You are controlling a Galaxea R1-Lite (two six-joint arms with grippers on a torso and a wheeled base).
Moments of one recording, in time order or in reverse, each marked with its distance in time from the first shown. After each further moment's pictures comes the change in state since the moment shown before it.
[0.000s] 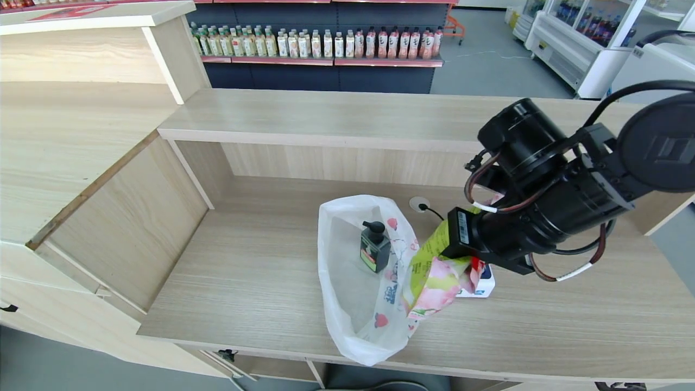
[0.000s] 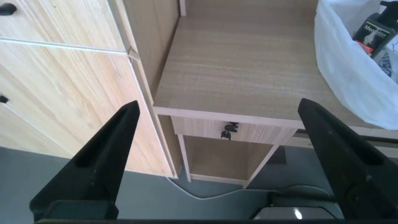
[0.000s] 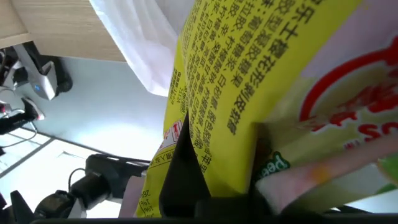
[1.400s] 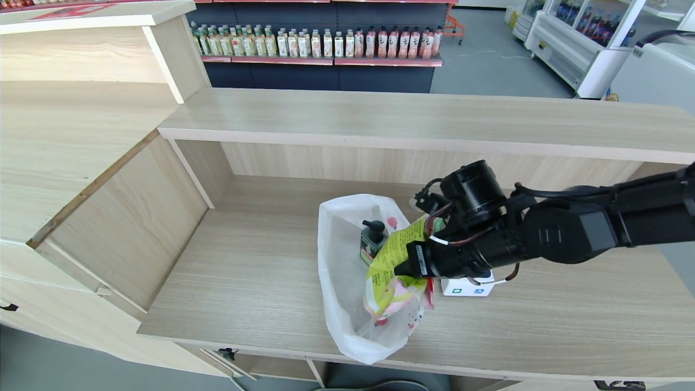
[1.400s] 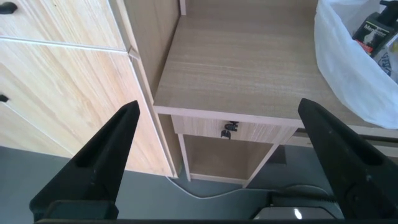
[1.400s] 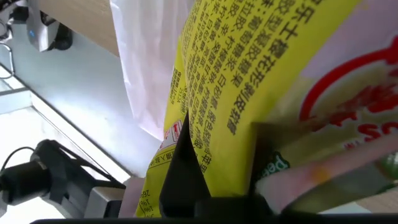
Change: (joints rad) left arm 0.000 0.000 0.000 0.000 0.000 0.000; right arm -0.029 0.154 0.269 -0.575 0.190 -0.351
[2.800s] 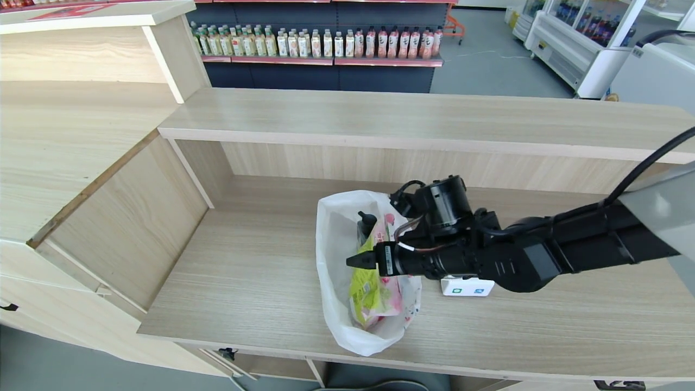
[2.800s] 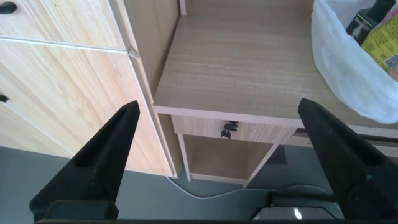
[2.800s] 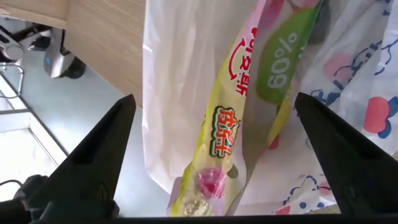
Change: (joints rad) left arm 0.000 0.000 0.000 0.000 0.000 0.000; right arm 0.058 0.093 0.047 -0.360 -0.050 -0.005
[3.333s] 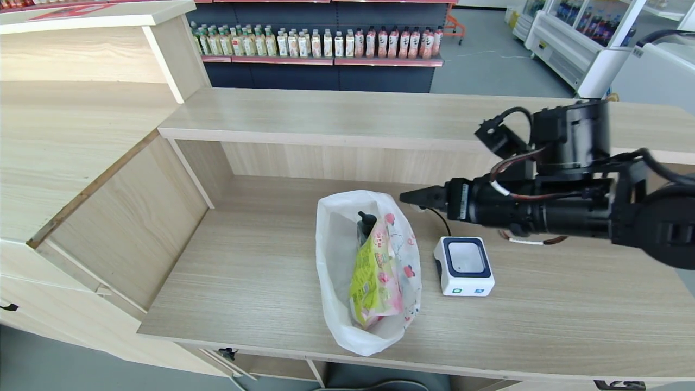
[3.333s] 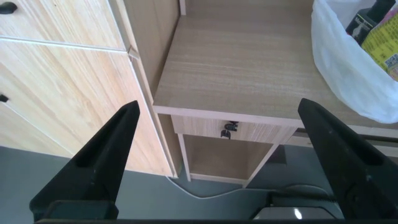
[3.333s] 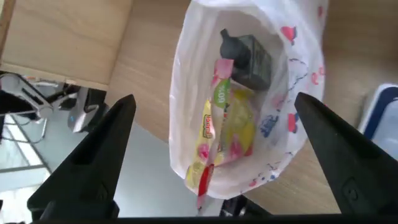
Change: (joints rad) left arm 0.000 0.000 0.000 0.000 0.000 0.000; right arm -0.125 -0.360 0.095 0.035 -0.015 0.032
